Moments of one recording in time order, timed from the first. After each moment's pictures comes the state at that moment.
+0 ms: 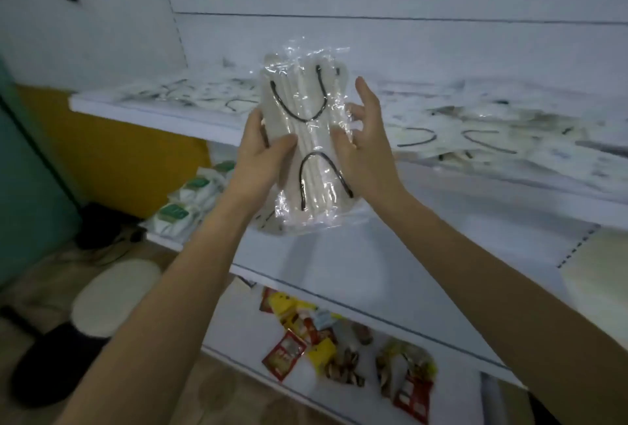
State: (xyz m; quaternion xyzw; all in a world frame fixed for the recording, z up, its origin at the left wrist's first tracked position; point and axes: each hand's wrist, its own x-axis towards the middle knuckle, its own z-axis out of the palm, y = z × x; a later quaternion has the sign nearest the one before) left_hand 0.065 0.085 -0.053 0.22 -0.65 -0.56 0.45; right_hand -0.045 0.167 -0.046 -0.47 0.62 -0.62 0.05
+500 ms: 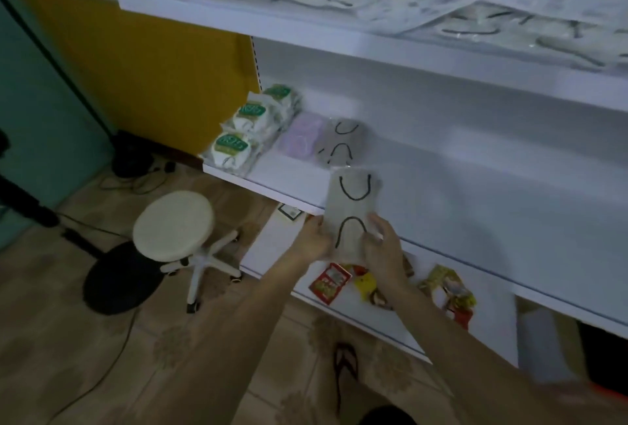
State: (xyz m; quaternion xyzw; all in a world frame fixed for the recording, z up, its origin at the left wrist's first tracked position) left_hand 0.174 0.010 -0.276 0.43 -0.66 -0.61 0.10; right_hand 0.087 0.098 -0.296 -0.21 0.77 -0.54 0.28
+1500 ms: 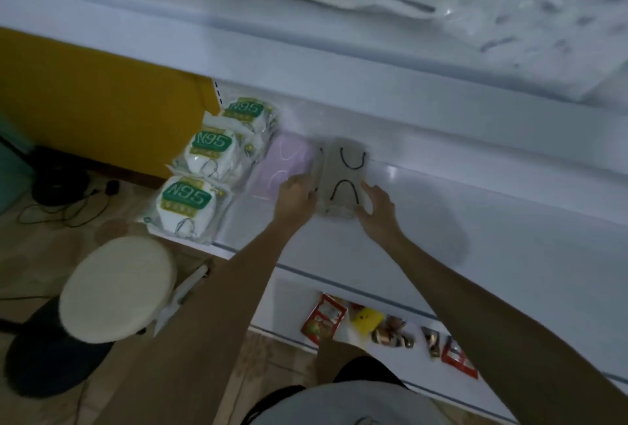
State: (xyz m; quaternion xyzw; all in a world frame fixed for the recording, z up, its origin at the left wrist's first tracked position) left_hand 0.037 -0.248 -0.343 0.36 -0.87 -0.31 0.12; right_hand -0.080 -0.119 -0.366 -0.33 0.85 -0.35 0.22
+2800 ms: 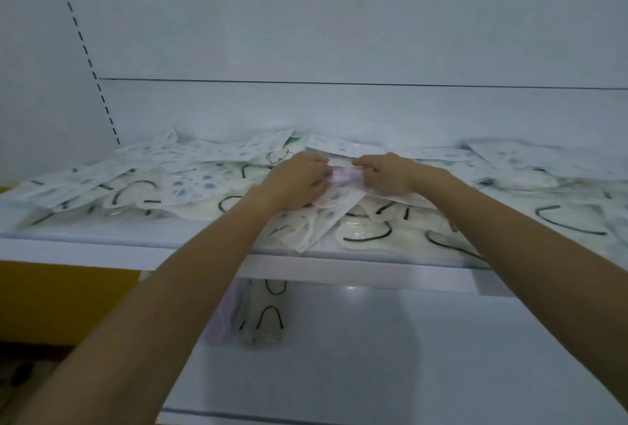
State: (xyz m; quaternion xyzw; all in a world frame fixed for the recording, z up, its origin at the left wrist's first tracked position) left_hand -0.069 -0.159 -0.026 0.03 -0.99 -0.03 0.16; right_hand -0.183 0.000 -0.004 -0.44 0.89 -0.10 0.04
